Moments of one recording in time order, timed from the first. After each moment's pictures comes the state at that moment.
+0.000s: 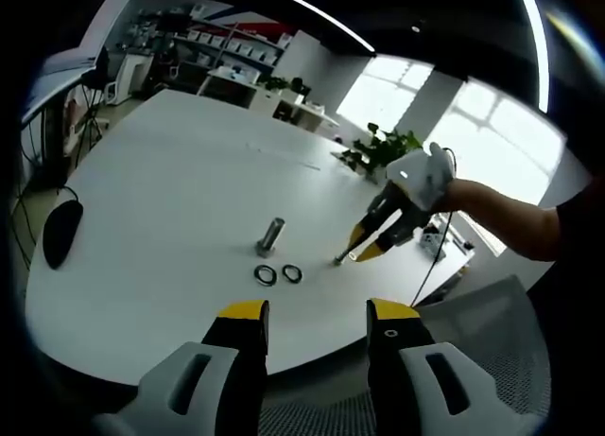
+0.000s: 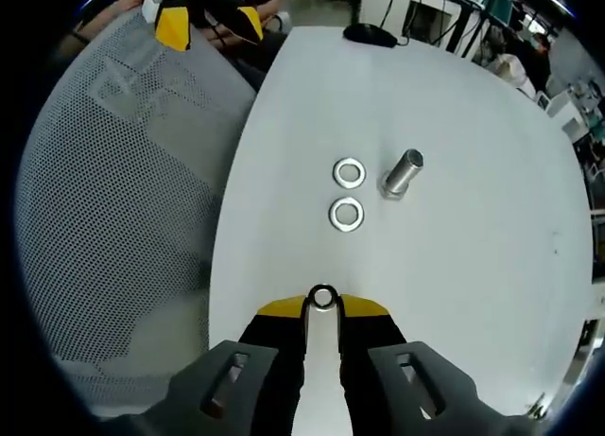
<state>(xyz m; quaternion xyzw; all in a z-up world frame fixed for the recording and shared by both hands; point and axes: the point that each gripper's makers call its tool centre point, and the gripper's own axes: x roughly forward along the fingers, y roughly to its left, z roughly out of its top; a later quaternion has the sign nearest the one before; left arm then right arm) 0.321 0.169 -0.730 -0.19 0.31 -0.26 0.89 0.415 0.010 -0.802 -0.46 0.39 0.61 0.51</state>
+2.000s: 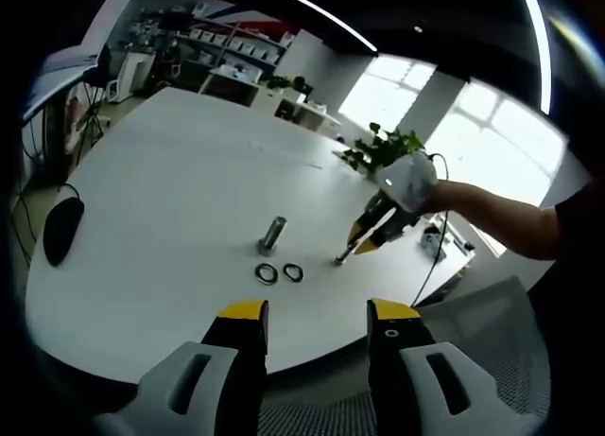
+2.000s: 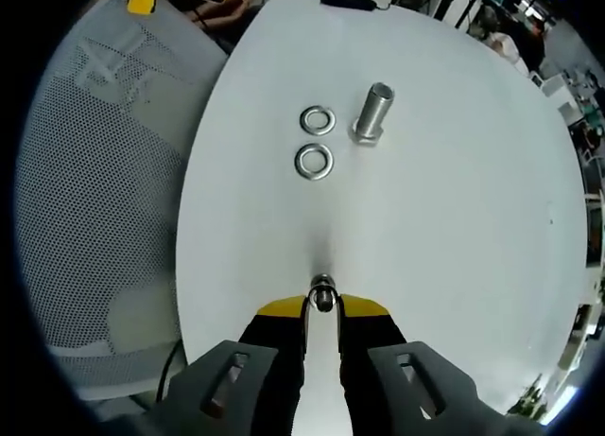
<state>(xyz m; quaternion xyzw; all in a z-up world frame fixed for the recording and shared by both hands) 0.321 0.170 -0.731 -0.19 0.32 -0.25 0.89 0.445 -0.020 -0.830 -0.50 0.42 0.57 0.51</state>
